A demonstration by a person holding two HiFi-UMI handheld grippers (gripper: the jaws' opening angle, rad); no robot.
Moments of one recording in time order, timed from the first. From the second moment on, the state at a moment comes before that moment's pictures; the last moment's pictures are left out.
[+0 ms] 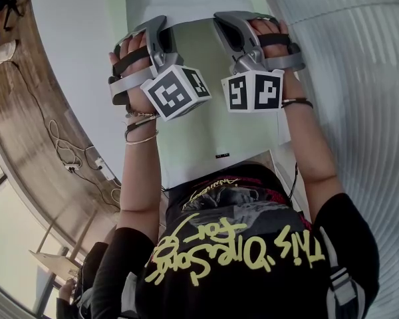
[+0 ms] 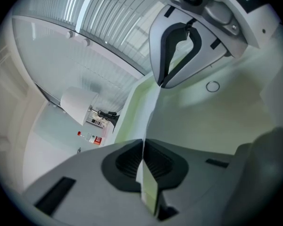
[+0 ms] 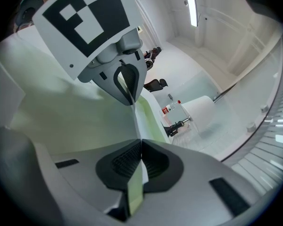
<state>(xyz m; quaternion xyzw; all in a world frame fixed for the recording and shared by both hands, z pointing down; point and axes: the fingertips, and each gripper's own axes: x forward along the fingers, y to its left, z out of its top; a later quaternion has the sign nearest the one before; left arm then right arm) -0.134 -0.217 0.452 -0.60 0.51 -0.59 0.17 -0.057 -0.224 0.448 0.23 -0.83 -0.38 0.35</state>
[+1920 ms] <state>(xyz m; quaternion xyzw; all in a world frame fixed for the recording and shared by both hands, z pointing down) -0.129 -0.215 0.470 -0.63 0.50 -0.58 0.14 -0.061 -0.230 0.480 0.20 -0.84 -0.33 0.39</state>
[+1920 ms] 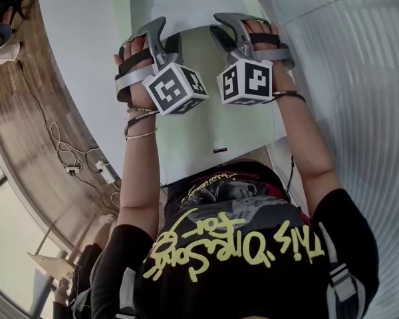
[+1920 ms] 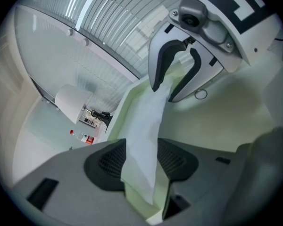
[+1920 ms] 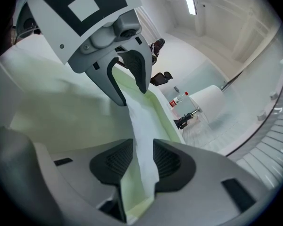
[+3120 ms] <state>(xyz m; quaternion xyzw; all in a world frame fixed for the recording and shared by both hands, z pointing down) -0.126 -0.216 0.452 -0.63 0.53 -0.56 0.11 -0.046 -0.236 0.462 0.21 -0.85 -0.31 0.38</state>
